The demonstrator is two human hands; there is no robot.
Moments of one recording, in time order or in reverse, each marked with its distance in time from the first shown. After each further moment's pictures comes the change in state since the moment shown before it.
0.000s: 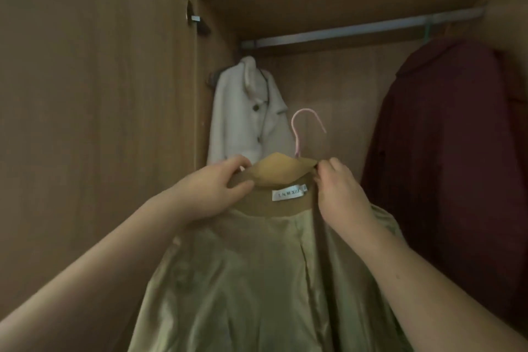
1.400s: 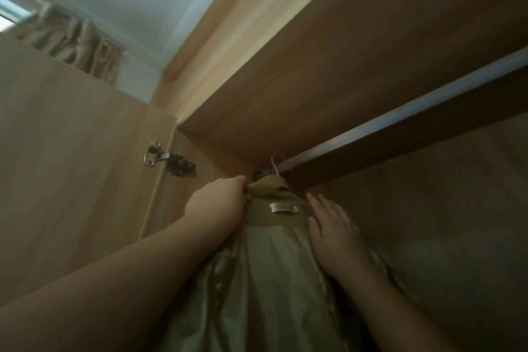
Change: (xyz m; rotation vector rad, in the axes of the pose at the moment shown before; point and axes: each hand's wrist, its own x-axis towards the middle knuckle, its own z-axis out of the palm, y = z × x) left_hand 0.389 -0.040 -0.038 0.798 0.649 -0.316; right_hand 0.386 0.144 0.236 0.485 0.101 -0.118
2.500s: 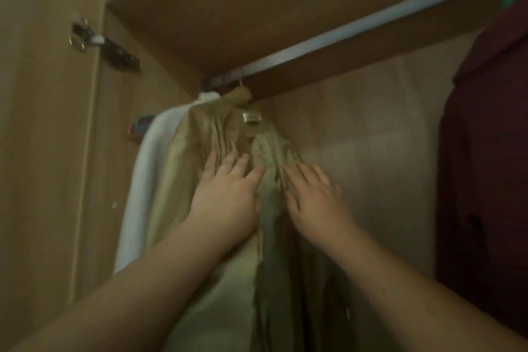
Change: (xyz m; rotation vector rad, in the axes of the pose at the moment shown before) left_hand -0.165 0.041 0.041 -0.048 -0.195 0.416; right_hand -0.162 -0.024 -0.024 -0.467 -0.113 0.069
